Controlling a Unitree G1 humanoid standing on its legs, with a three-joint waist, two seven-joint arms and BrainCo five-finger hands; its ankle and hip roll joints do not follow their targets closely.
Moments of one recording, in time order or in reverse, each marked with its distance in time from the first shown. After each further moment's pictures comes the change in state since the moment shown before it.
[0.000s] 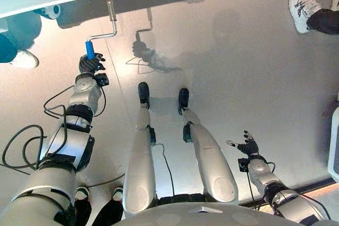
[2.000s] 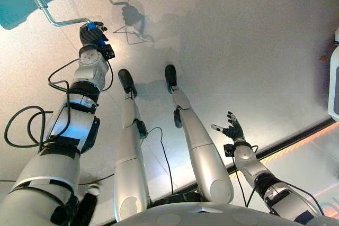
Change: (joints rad) left arm -0.186 -0.047 -0.079 -0.085 -0.058 0.001 0.111; right arm -0.037 0.027 0.094 -0.184 -0.018 -0.038 -0.049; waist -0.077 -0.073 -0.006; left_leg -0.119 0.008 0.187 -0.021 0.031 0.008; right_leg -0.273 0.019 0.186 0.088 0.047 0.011
